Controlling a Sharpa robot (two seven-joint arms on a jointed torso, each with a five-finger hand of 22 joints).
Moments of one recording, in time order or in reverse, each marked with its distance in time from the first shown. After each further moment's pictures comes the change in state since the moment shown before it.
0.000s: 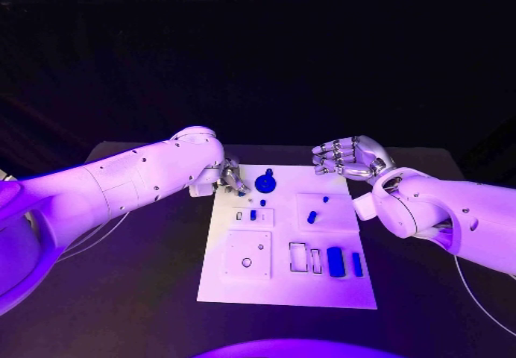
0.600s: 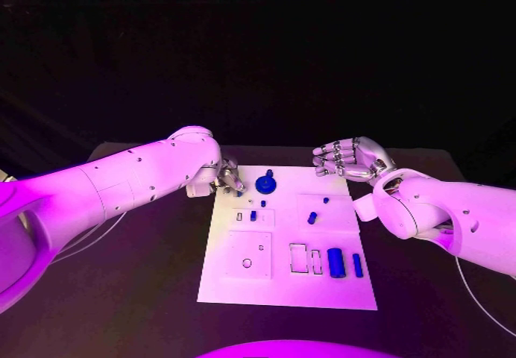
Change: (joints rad) left arm 0.002 -0.020 0.005 0.011 0.010 0.021 0.012; left_hand -0.085 0.024 0.131 -0.079 -0.003 0.008 -0.011 -0.015 -0.014 -0.023 -0.006 0.005 -0.025 0.000 0.000 -0.011 0.000 0.000 -0.020 -0.005 0.000 -0.008; right arm 0.000 -0.001 0.000 -0.001 -0.012 0.000 -0.006; right_hand 0.000 0.000 -0.003 0.003 0.004 0.000 0.000 0.000 -0.001 0.000 0.000 0.000 0.000 0.000 0.000 -0.005 -0.001 0.000 0.004 0.004 0.000 -0.004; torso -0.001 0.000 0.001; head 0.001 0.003
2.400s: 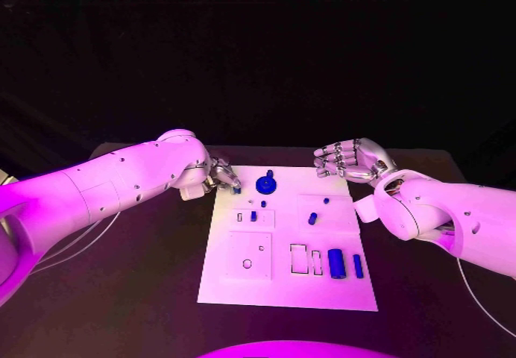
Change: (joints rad) left arm -0.008 -0.062 -0.006 0.010 0.123 -0.107 0.084; left_hand -0.081 -0.055 0.069 -0.189 0.296 0.089 0.008 -0.017 -0.051 0.136 -0.027 0.083 0.117 0.001 -0.017 0.049 0.000 0.000 0.068 -0.024 0.062 0.094; right arm -0.002 -0.002 0.000 -0.001 -0.005 0.000 -0.005; right_hand 0.000 0.000 -0.003 -0.003 0.012 0.000 0.000 0.000 0.000 0.000 0.000 0.000 0.000 0.000 0.000 0.000 -0.003 0.000 0.000 0.000 0.000 -0.005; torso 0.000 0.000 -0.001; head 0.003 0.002
